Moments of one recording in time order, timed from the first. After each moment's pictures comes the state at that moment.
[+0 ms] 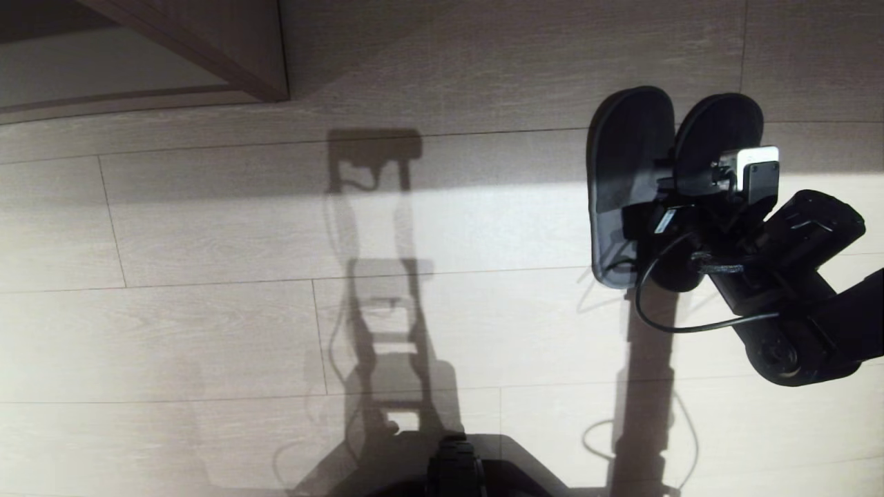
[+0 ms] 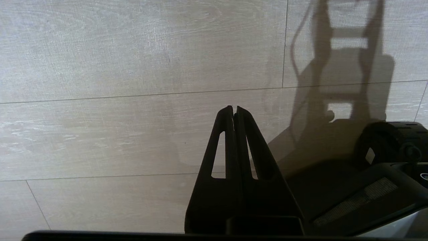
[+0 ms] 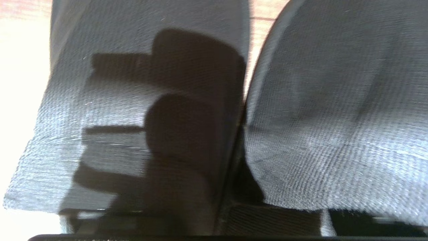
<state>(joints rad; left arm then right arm) 0.00 0.00 0.00 0.00 0.00 -0.01 0.08 1.96 -0.86 -1.52 -0.06 -0.16</state>
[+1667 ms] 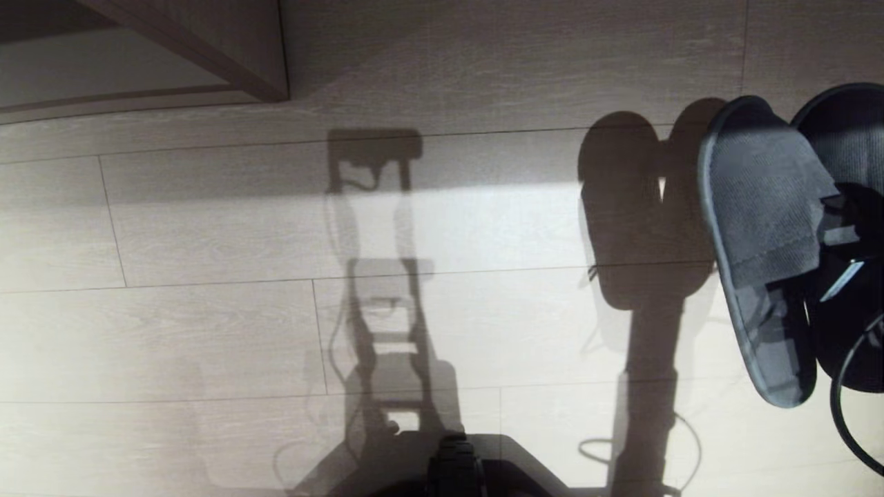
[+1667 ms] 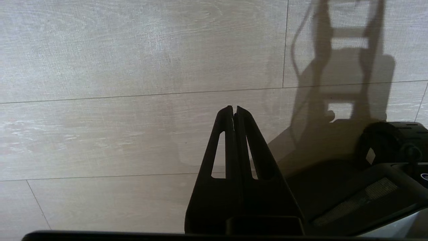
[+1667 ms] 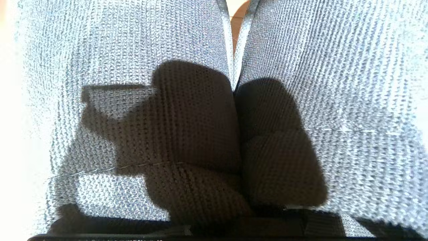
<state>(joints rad) 0.00 0.00 0.00 0.00 0.00 -0.01 0.06 1.18 -0.44 -0.99 -0.02 -0.15</state>
